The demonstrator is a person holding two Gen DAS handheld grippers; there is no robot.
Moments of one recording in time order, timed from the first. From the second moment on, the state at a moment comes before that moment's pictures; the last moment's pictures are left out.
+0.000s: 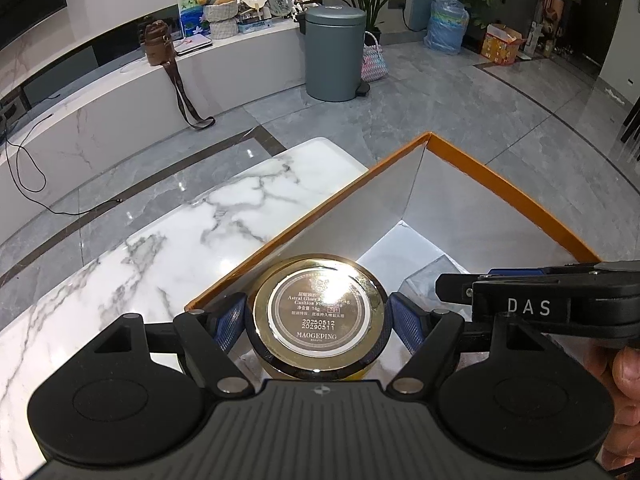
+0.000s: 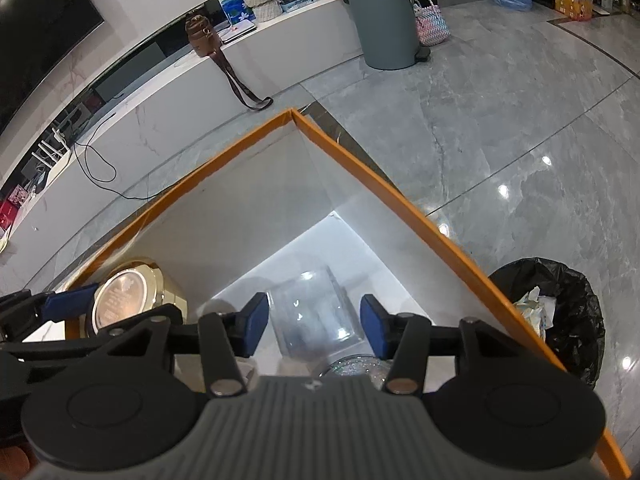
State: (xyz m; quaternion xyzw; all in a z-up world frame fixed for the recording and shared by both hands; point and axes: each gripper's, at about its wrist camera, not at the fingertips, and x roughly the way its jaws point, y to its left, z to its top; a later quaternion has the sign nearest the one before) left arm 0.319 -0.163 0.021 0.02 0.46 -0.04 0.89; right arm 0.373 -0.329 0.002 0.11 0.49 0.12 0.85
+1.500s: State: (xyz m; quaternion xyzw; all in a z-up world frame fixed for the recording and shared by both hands) left arm 0.264 -0.145 0.077 -0.01 0.39 -0.05 0.92; right arm 0.340 -0.312 0.052 0.12 0.44 0.17 0.88
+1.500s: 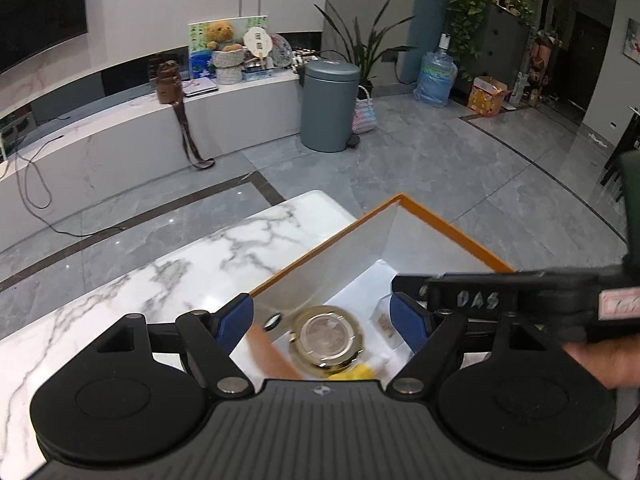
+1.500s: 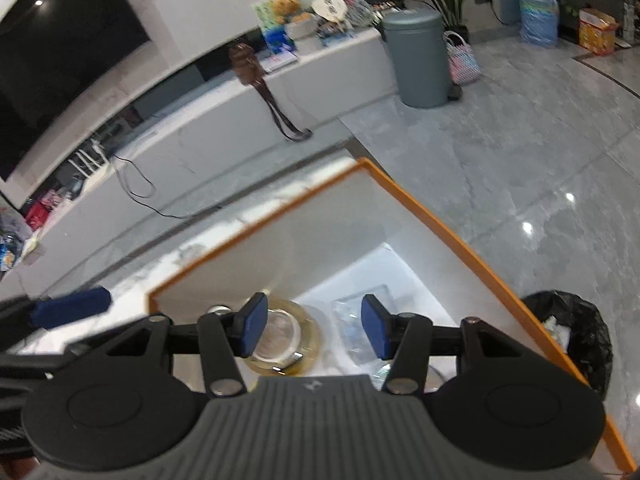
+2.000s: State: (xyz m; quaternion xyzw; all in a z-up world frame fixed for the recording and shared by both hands) left arm 0.211 -0.056 0.070 -0.04 0.40 0.03 0.92; right arm 0.310 -0.253 0.078 0.12 0.38 0.24 0.89
